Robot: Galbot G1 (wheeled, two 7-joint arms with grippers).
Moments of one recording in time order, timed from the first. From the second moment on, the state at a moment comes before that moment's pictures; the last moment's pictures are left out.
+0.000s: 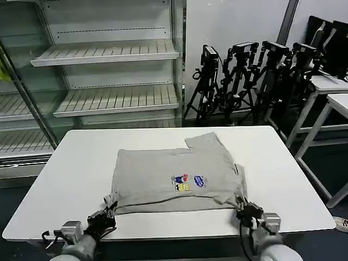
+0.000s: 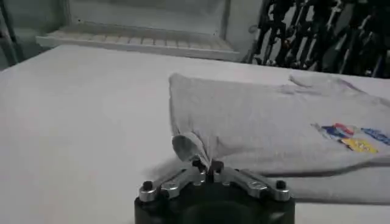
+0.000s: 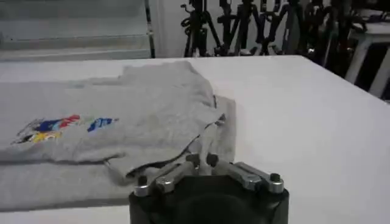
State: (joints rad) left arm 1.66 -1.13 -0.55 -2.32 -0.60 0.58 -0.27; right arm -1.63 1.19 0.52 2.32 0.42 -0.57 0.25
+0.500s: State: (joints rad) left arm 1.76 -1.10 -0.67 -2.46 -0.54 0.58 -0.25; right arm -1.60 1.15 0.61 2.43 0.46 -0.54 0.27
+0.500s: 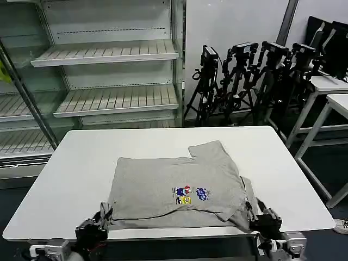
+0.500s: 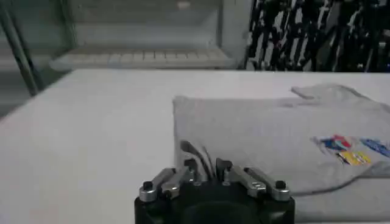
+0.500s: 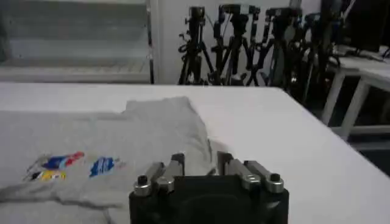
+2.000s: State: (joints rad) left arm 0.76 -1.04 -0.13 -1.57 -0.72 0.58 -0.35; right arm -0.57 1.32 0.21 1.36 0.53 -0.58 0.32
